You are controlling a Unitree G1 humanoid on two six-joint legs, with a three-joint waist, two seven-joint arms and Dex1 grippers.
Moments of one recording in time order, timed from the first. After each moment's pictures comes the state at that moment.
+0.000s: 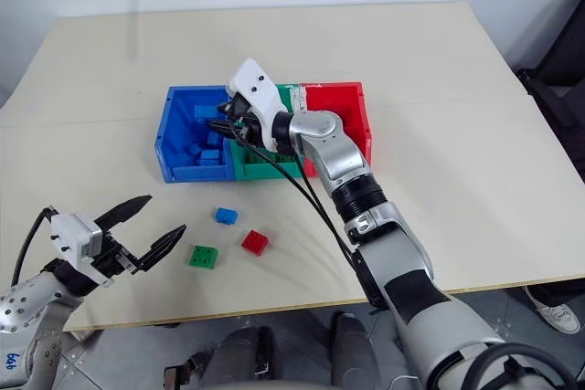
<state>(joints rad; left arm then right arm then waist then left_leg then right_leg) 0.23 0.55 0.38 -0.30 -0.47 0.03 -0.71 -1.13 -0.02 0.19 0.68 0.18 0.17 0.80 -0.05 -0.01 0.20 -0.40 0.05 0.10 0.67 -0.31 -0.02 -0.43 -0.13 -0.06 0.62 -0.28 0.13</state>
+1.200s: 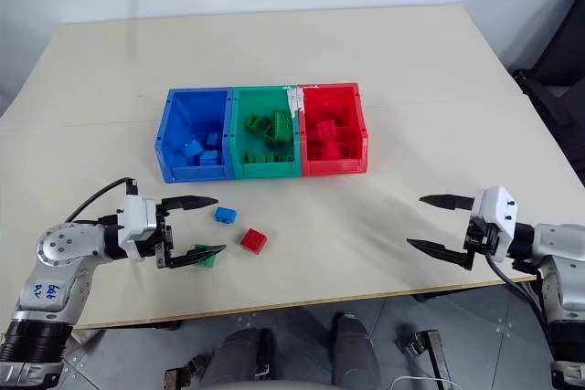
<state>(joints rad) -0.12 0.69 0.10 -0.02 -0.40 -0.08 -1.14 -0.10 -0.81 -0.27 0.14 0.44 -0.04 1.38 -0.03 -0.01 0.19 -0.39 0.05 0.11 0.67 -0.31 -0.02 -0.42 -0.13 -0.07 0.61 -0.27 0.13</state>
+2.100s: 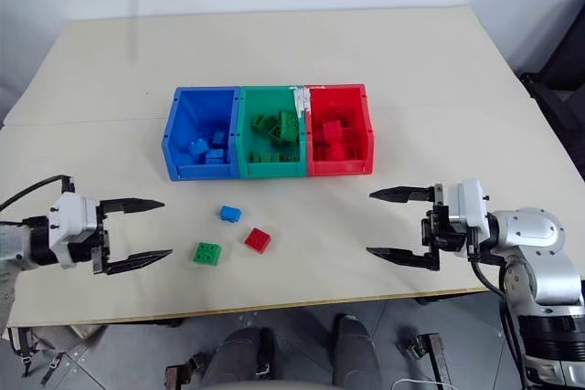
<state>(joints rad) -0.06 0.87 0.24 -0.09 -0.46 0.05 -1.21 -0.16 -0.74 -0.18 -0.09 0.61 0.04 1.44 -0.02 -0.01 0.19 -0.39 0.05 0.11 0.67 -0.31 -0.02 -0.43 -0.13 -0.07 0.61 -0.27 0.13</state>
